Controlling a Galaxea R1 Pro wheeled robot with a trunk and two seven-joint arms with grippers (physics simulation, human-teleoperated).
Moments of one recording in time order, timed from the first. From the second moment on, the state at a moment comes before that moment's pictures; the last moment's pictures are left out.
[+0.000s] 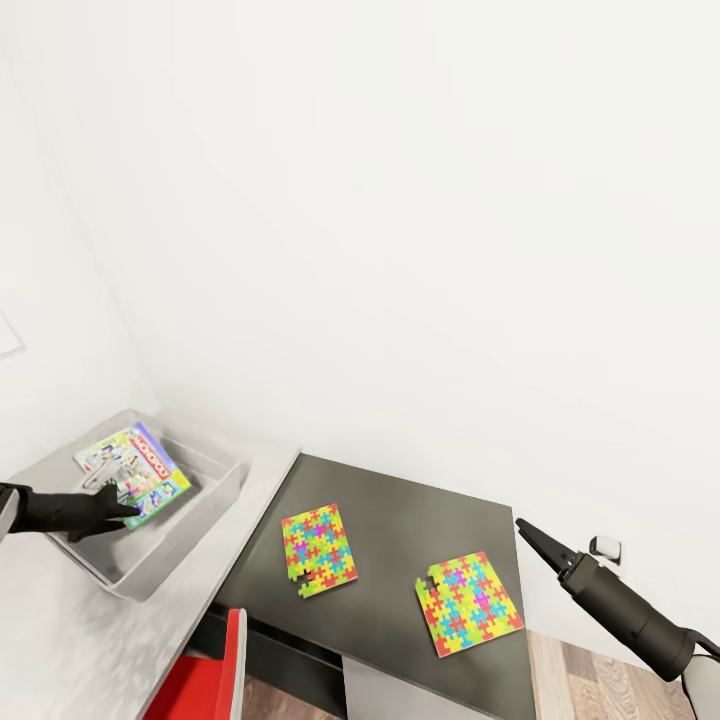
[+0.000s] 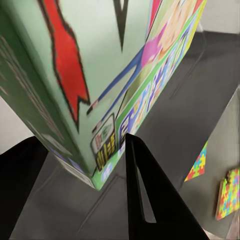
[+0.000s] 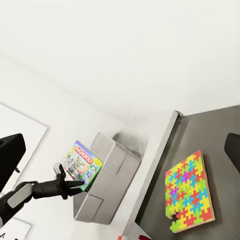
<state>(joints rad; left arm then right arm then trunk) -0.94 0.52 0.44 -0.41 -0.25 1.02 -0.95 -0.06 -0.08 -0.45 -1.60 -0.73 0.80 0.87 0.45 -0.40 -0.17</state>
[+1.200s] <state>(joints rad) -0.94 0.52 0.53 -0.37 -0.25 1.02 -0.95 -0.06 -0.09 -0.45 -1.60 -0.73 0.80 0.87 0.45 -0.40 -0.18</state>
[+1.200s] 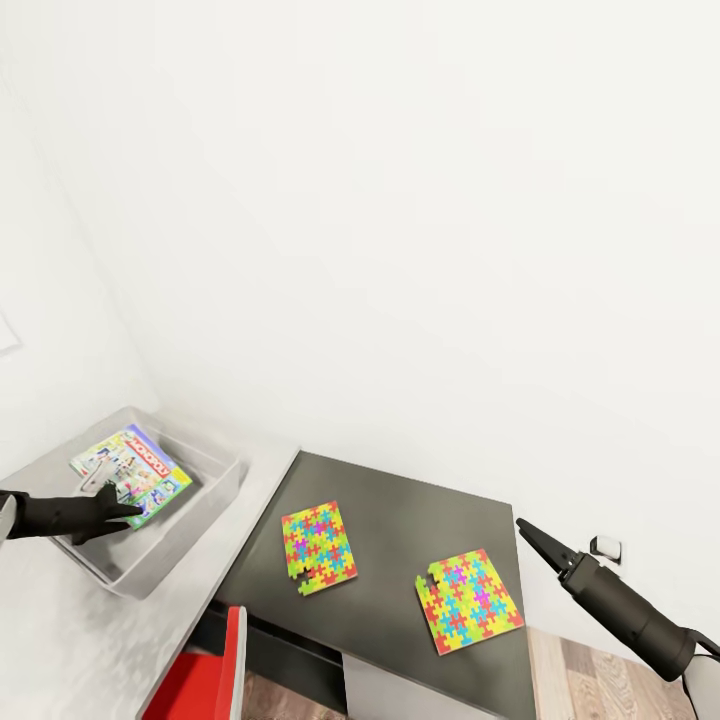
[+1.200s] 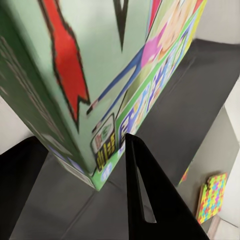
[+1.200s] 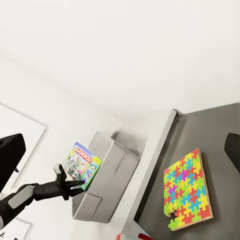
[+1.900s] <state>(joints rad) -0.94 0.52 0.54 -0.37 -0.24 1.02 -0.95 -0.06 -0.09 -0.49 -1.60 -0.73 0.79 1.22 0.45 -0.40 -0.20</state>
